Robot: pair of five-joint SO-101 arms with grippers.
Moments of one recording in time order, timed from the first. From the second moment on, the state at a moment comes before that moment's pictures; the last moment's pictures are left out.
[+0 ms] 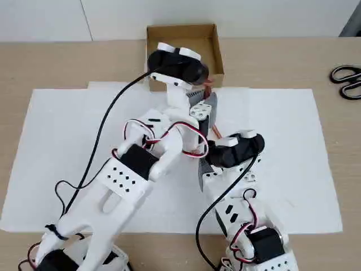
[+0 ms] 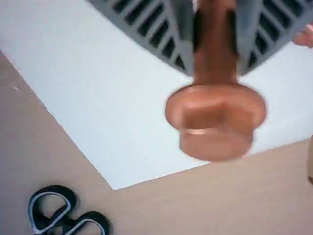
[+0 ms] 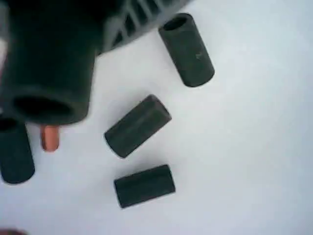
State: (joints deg) left arm 32.1 -24.8 29.8 30.5 22.6; right arm -24.0 -96.4 80.9 50.1 -9.6
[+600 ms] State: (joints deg) left arm 32.2 -24.8 24.0 42.2 28.8; right arm -22.6 -96.4 85.1 42.4 -9.6
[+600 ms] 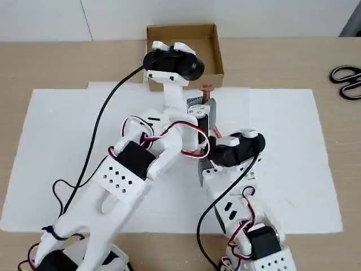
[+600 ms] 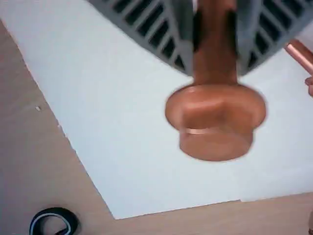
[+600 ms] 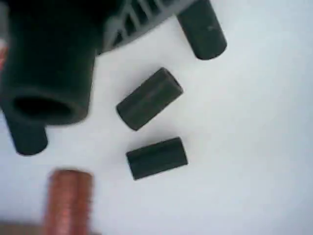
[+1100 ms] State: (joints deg) left arm 32.2 -24.8 24.0 42.2 28.8; right arm -22.7 -96.4 85.2 42.2 -9.6
